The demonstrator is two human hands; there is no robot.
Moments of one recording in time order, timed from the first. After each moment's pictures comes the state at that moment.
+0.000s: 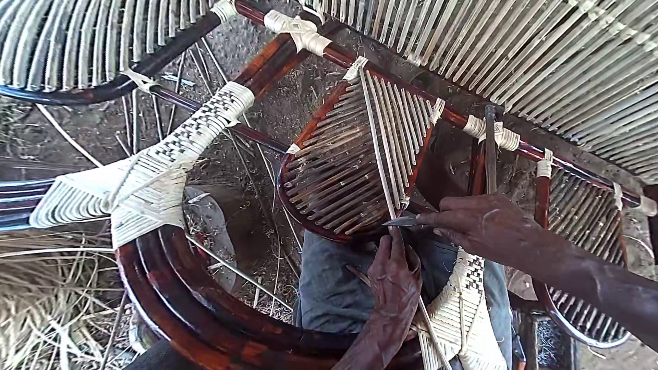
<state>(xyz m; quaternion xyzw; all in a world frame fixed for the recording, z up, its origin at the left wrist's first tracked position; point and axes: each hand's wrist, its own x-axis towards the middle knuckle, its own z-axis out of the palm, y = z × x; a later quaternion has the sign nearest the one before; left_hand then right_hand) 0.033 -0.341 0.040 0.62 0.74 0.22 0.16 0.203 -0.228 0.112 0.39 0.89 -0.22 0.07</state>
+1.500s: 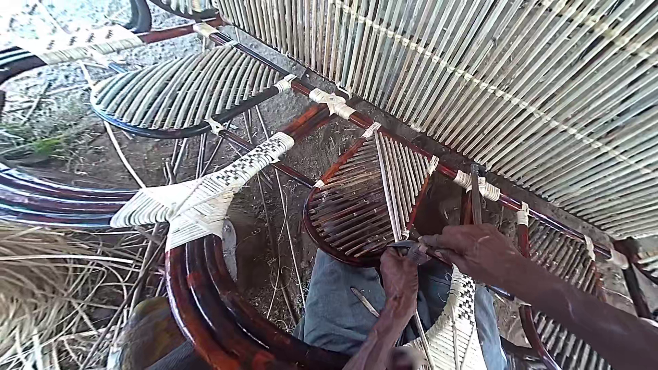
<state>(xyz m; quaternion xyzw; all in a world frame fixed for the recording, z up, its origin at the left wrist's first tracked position) 0.043 -0.288 0.061 0.15 0.66 0.43 0.60 0.204 -0.227 0.131 0.43 0.88 -0.19 0.04</state>
